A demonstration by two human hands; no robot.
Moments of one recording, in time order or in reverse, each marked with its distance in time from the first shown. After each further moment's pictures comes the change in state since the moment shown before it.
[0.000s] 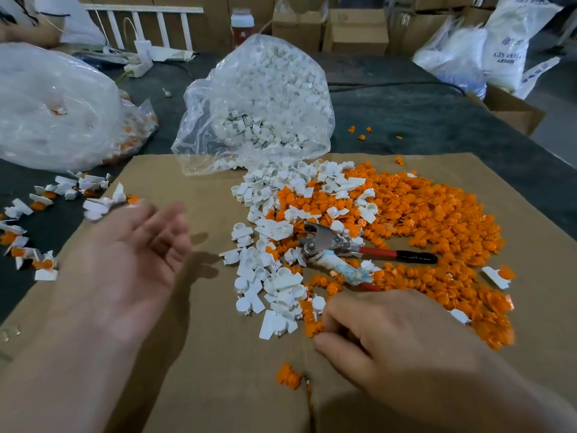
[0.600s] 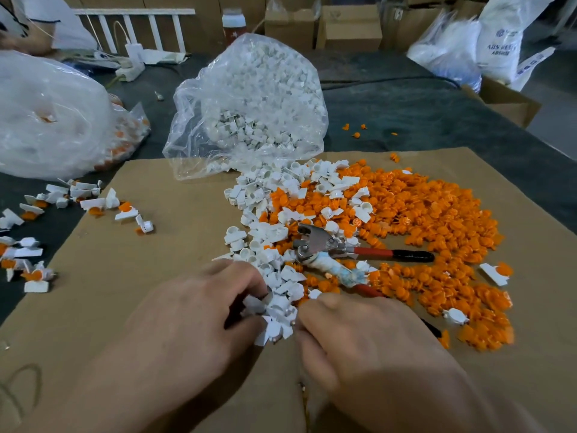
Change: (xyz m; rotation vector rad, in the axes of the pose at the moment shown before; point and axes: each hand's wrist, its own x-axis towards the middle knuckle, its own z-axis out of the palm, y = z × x) left_hand -0.048 -0.017 0.018 1.637 -0.504 0.488; right_hand 0.006 -0.010 0.022 -0.105 0.135 -0.054
